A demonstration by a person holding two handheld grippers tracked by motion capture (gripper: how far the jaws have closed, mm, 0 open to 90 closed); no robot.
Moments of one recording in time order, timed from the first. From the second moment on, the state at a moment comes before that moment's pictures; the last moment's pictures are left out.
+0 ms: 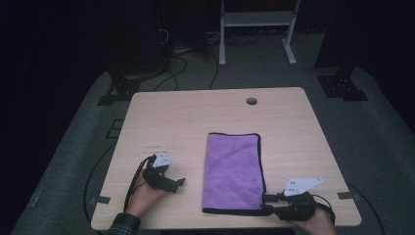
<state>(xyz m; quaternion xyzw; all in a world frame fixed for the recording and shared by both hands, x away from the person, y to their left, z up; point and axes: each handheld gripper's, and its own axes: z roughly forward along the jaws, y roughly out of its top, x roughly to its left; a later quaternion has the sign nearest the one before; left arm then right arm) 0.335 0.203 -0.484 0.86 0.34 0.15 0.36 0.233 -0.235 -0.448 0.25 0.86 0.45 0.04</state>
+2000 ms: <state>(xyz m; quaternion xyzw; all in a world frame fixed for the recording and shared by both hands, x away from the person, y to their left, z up) 0.439 0.122 -0.440 0.86 0.29 0.13 0.41 0.433 -0.239 -0.438 0.37 0.81 0.42 0.16</state>
